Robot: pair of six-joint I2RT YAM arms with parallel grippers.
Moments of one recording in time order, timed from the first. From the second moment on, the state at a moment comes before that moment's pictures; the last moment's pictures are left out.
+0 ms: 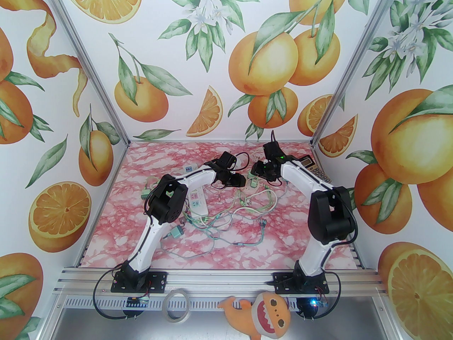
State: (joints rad) left arm -0.66 2.39 1.89 -0.47 0.40 -0.49; right arm 0.22 1.83 1.40 -0.66 -0.10 0.55
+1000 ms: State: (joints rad) left arm -0.68 2.35 1.81 -0.37 0.35 -0.58; right arm 0.25 2.05 1.67 -0.96 -0.11 0.58
